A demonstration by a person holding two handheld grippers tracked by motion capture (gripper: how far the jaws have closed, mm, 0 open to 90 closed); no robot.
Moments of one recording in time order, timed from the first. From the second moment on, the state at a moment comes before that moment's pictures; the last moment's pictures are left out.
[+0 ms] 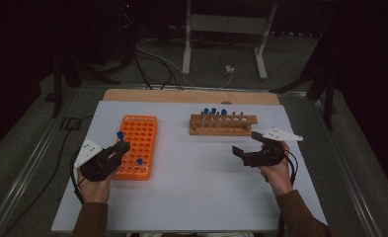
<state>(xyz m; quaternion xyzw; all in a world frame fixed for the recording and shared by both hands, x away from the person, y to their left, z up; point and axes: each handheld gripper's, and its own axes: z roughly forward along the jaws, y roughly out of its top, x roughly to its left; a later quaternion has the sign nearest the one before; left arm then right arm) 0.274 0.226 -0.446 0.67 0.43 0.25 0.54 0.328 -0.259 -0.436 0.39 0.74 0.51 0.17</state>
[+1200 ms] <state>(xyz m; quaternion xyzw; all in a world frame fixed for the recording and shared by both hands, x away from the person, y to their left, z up) 0.268 0.204 -0.494 0.78 0.42 0.21 0.42 0.328 -0.251 -0.443 0.38 0.76 0.51 0.16</state>
